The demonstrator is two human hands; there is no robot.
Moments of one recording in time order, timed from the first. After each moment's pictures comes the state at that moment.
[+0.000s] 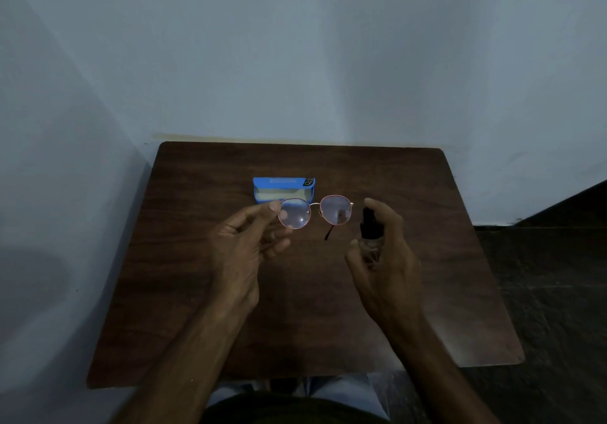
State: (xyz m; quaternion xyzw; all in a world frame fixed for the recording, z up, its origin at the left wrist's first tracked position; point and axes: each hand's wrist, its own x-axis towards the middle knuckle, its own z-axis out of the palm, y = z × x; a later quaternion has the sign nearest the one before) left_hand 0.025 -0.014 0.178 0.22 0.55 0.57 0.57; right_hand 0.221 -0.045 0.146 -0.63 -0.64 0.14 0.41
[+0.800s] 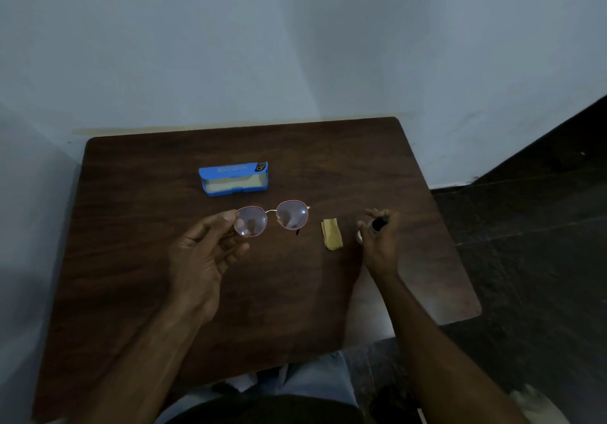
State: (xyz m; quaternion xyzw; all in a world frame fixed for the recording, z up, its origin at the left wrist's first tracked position) left_hand 0.040 -0.009 0.133 0.20 0.56 0.50 0.63; right_hand 0.346 -0.008 -0.009 -0.73 -0.42 0.27 0.47
